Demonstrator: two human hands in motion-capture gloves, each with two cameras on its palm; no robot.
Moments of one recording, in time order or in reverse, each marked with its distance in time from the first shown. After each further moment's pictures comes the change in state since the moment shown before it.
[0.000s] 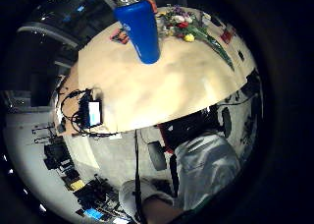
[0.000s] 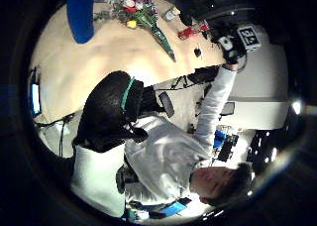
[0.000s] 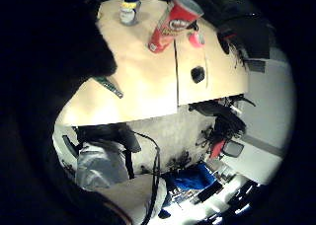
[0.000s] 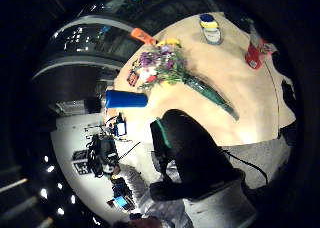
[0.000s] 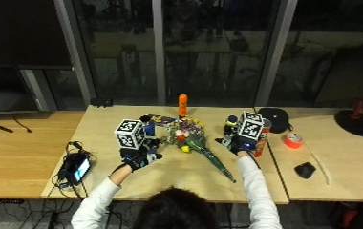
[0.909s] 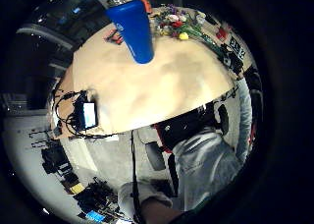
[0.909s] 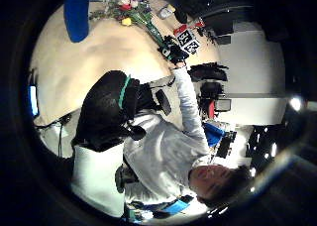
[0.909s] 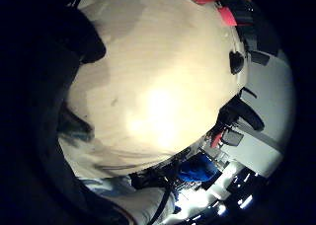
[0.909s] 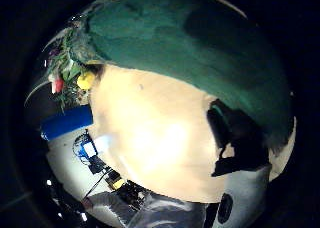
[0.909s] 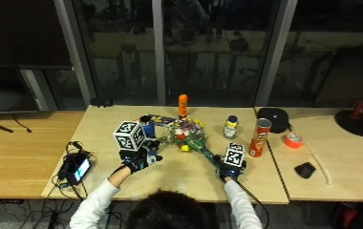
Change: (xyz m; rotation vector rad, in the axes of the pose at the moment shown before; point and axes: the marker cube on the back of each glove) left arm 0.003 0.007 0.004 -0.003 0.041 0.033; right arm 0.007 -0.019 0.191 -0.069 0.089 0.089
